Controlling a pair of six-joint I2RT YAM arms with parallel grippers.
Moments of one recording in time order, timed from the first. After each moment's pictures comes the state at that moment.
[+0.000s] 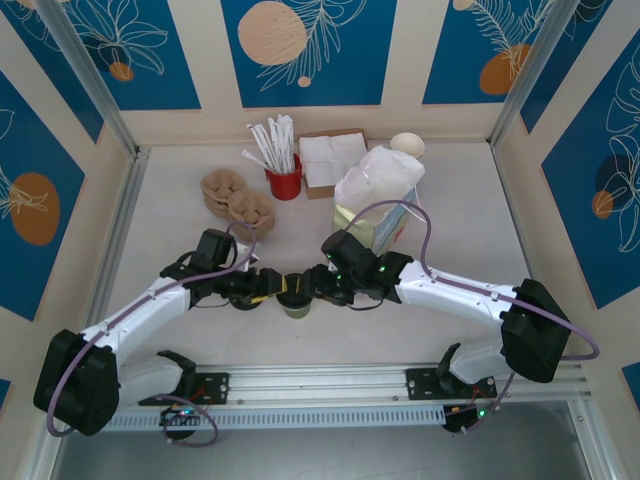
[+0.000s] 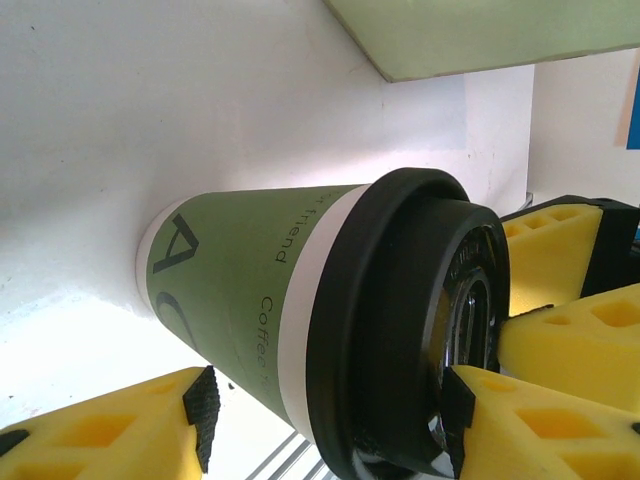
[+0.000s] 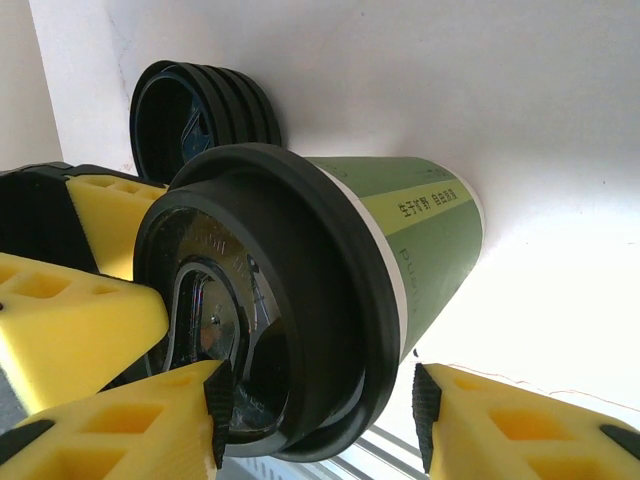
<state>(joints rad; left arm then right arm) -0.43 1.14 0.62 -0.43 0.74 -0.60 0.94 1.37 0.91 -0.44 -0.24 1.09</state>
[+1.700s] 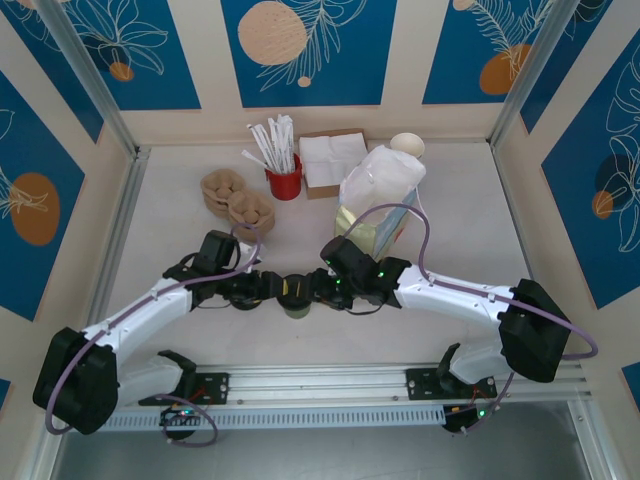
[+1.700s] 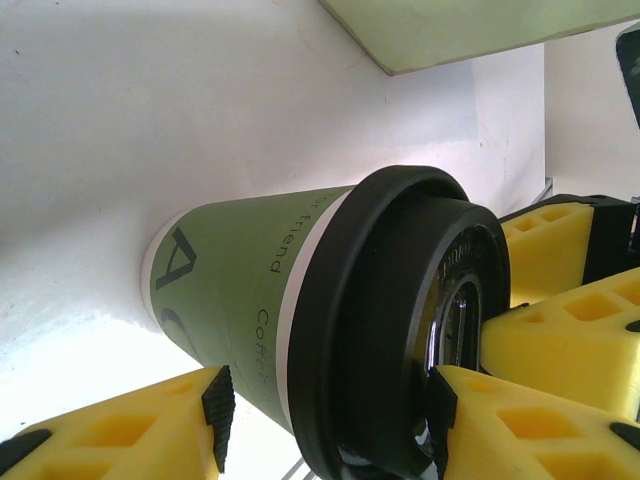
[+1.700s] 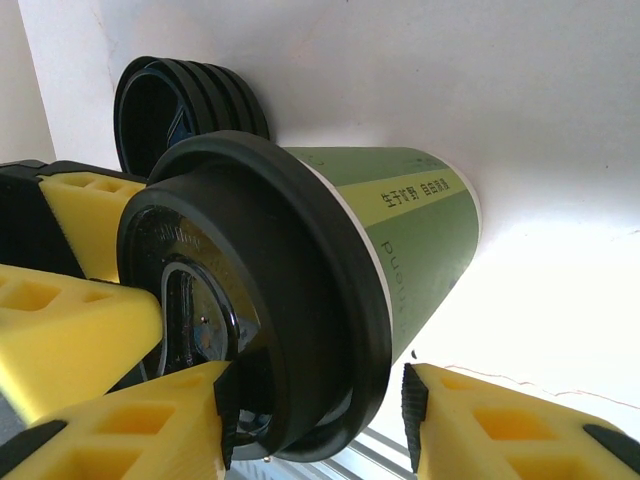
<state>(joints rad) -0.46 1.15 0.60 -0.40 0.70 -0.54 0.95 1.37 0.87 -0.39 -0.22 1.13</state>
